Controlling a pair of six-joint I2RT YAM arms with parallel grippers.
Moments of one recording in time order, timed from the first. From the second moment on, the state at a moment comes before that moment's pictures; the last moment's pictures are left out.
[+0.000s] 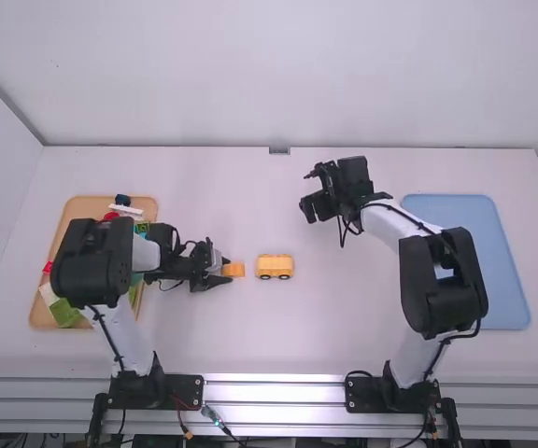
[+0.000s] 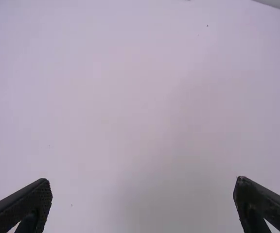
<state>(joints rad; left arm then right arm) 0.11 1.99 0.69 -0.05 1.08 1.38 0.25 1.87 1.14 -0.14 -0.28 -0.19</state>
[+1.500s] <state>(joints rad) 0.11 1.99 0.71 0.12 1.12 1.22 0.22 1.90 0.58 0.54 -1.01 -0.67</state>
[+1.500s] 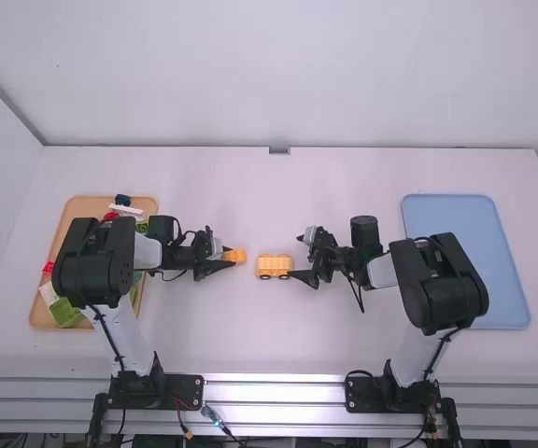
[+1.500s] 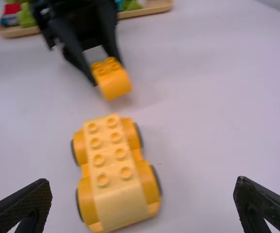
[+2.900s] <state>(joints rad) 0.05 1.99 0.75 0.12 1.16 1.16 0.30 2.20 0.76 0.55 -1.06 -0.82</state>
